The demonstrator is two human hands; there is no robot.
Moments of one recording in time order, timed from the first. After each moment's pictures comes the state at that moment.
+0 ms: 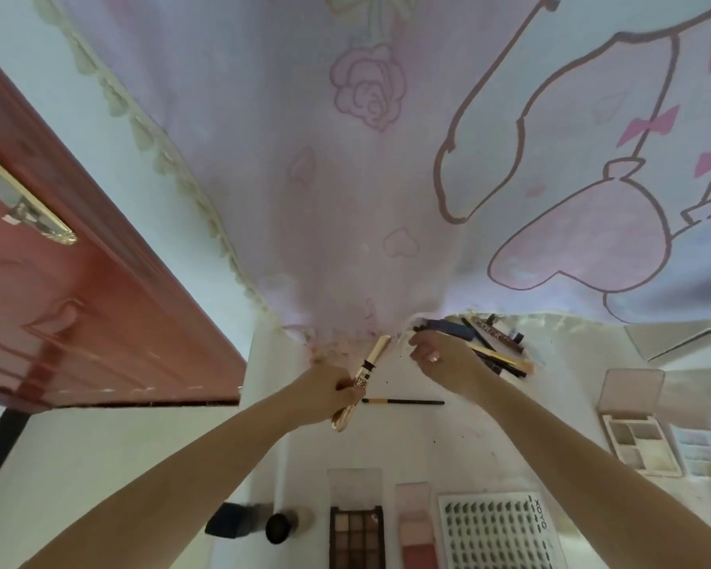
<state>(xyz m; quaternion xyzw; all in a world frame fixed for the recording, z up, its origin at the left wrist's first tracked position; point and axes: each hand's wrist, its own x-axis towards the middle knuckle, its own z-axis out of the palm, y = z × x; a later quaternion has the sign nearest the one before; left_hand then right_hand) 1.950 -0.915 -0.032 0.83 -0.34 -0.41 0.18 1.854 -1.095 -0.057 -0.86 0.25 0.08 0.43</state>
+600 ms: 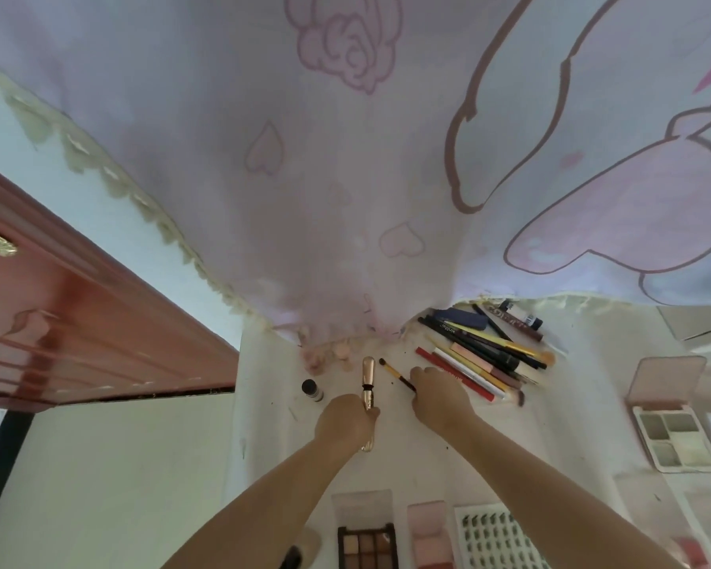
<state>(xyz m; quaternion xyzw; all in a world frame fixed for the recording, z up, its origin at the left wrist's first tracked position) 1.939 -0.950 -0.132 0.89 -0.18 -0.41 0.09 1.870 -1.073 -0.155 -0.91 0.28 0.21 0.21</state>
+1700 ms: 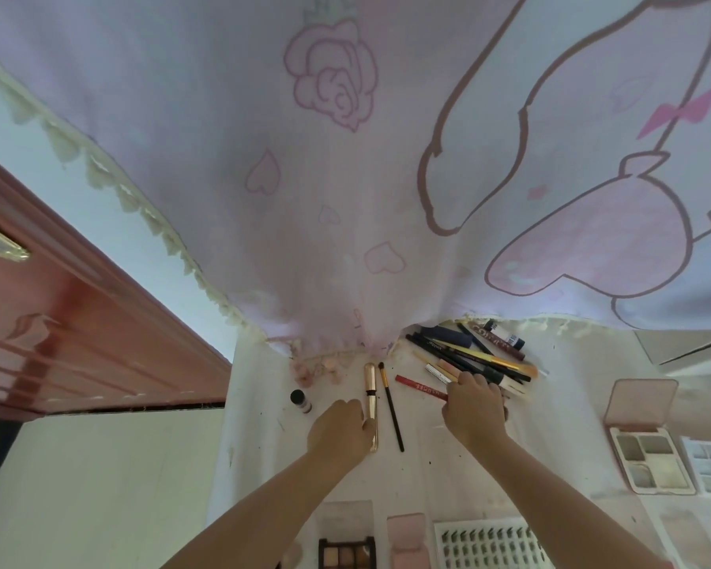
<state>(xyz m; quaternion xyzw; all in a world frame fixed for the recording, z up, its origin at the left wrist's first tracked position) 1.923 -0.954 -0.120 0.91 -0.29 -0.29 0.07 1.829 -1.115 -0.147 -0.95 0.29 0.13 0.04</state>
